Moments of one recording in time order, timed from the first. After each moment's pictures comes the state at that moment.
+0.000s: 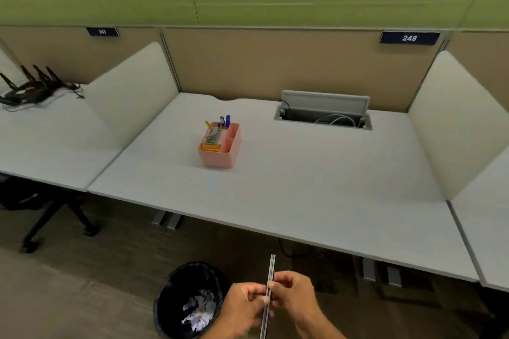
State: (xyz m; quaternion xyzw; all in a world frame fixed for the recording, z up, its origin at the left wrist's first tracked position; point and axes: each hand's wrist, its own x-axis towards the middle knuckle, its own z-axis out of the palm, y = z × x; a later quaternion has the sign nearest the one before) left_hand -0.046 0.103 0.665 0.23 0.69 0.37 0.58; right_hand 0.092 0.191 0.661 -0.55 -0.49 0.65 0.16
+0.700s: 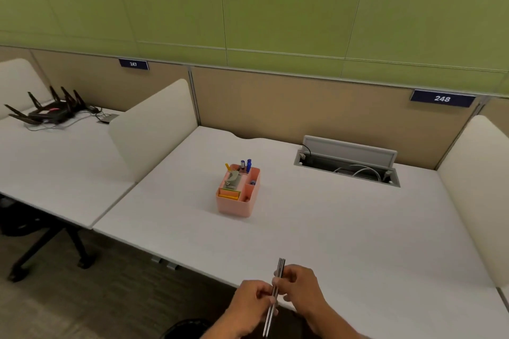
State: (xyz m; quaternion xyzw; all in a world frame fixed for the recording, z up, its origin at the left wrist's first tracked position) left_hand -0.163 0.231 0.710 0.29 0.71 0.37 0.52; right_hand -0.030 0.331 0.725 -0.50 -0.63 0.57 0.14
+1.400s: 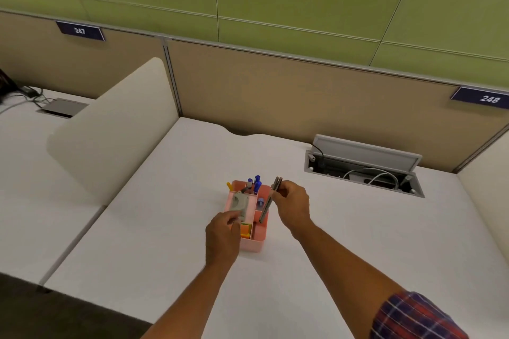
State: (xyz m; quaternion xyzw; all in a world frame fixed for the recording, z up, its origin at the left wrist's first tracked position) left_hand -0.410 0.434 0.732 0.31 0.82 0.43 0.21; right_hand -0.293 0.568 0.778 -0.54 -0.66 0.44 0.28
